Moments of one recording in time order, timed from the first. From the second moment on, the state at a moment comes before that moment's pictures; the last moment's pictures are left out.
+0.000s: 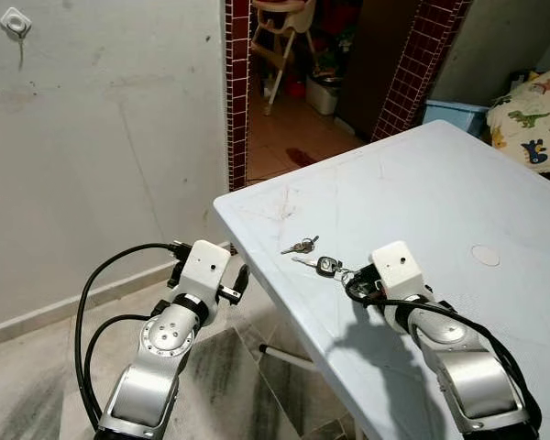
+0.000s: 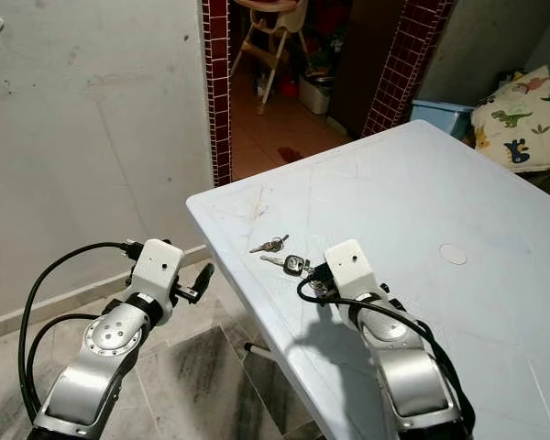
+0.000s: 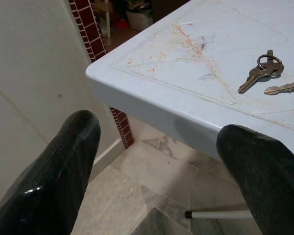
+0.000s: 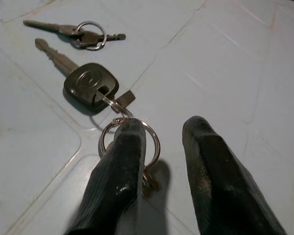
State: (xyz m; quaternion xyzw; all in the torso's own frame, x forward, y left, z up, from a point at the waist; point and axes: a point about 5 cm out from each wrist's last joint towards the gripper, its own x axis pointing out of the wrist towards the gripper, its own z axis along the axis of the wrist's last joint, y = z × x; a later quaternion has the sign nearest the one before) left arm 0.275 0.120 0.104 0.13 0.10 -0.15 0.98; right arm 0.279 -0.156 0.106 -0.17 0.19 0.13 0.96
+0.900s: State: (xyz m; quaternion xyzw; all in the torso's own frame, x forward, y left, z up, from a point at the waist) left arm 0.275 0.121 0.104 0.13 0.10 -0.15 0.98; right arm 0.264 -0.145 0.085 -0.08 0.23 0.09 0.97
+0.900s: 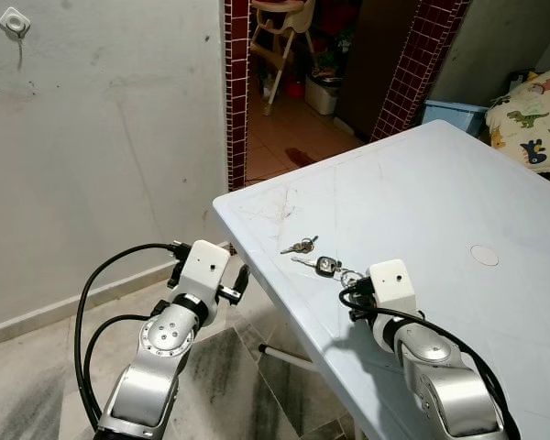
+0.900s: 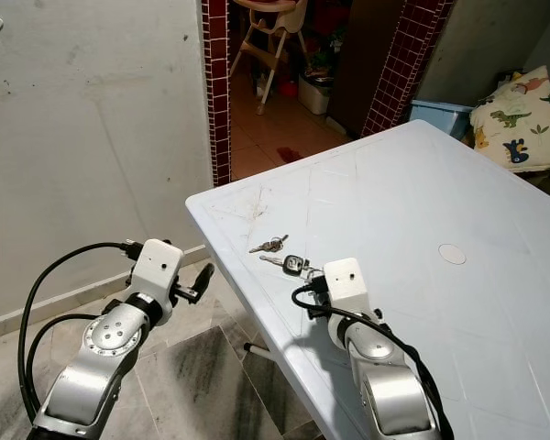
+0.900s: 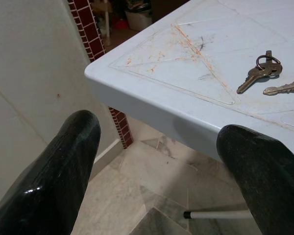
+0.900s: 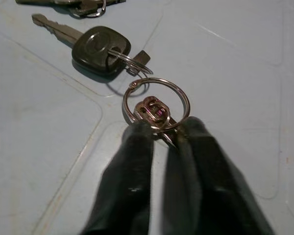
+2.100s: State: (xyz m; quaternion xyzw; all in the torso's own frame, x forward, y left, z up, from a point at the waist) left arm 0.273 0.122 0.101 0.12 0.11 -0.15 0.97; right arm 0.270 -0.139 0.084 -0.07 0.24 0.09 0.96
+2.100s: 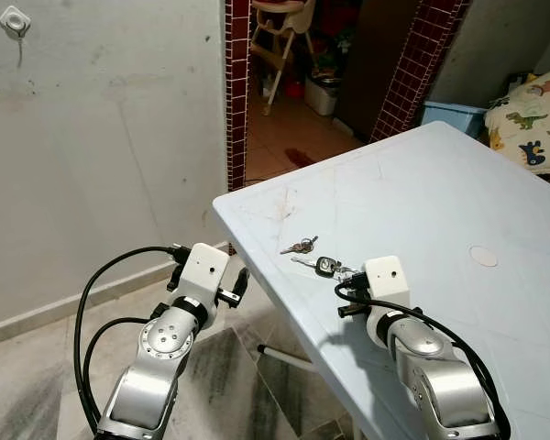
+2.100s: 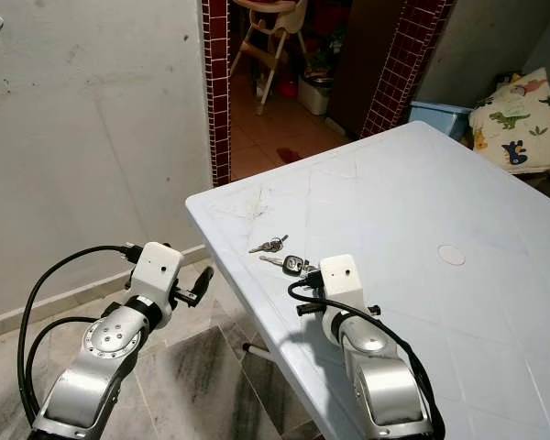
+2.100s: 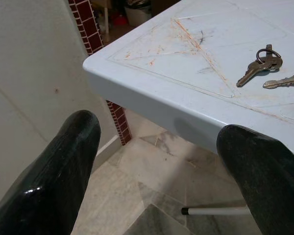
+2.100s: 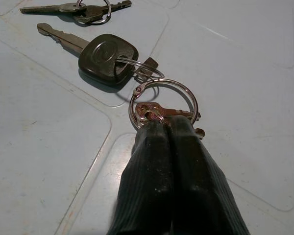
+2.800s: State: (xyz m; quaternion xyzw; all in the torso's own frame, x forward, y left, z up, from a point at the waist) left arm 0.274 0.121 0.103 0.12 0.10 -0.15 0.98; right arm 0.282 -0.153 0.127 -0.03 0.08 0.03 1.00
